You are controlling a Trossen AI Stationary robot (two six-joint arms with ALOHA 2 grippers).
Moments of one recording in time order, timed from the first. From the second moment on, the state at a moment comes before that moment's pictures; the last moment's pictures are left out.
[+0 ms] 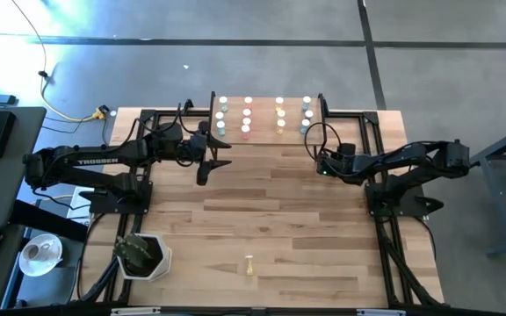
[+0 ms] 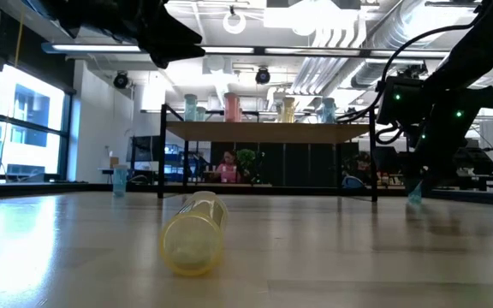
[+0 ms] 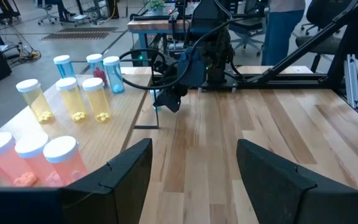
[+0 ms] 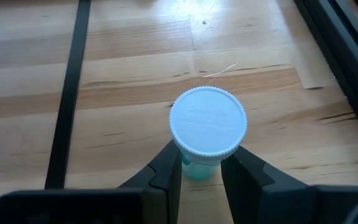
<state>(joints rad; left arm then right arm) 0.40 1.03 0.65 0.13 0.20 0.10 -0.29 1.36 0.38 -0.33 0.77 1.28</state>
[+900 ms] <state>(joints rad) 0.40 1.03 0.65 0.13 0.20 0.11 -0.18 1.19 0.38 -0.46 0.72 1.37</state>
